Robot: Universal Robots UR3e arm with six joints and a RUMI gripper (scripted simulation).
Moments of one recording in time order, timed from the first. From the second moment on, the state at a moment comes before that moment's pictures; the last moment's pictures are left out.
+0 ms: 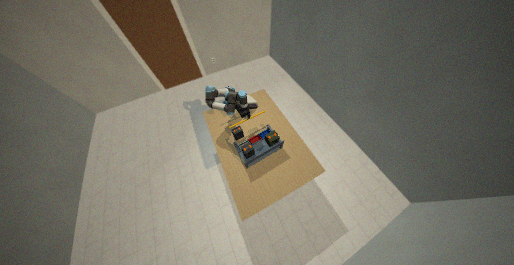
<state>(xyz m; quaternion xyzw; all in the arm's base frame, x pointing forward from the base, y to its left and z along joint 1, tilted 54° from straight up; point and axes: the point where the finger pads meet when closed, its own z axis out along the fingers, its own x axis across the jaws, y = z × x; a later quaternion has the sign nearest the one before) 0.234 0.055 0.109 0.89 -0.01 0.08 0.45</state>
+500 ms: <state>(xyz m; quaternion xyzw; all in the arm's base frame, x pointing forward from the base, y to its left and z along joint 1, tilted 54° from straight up) 0.184 0.059 0.091 0.89 -0.01 0.08 0.45</state>
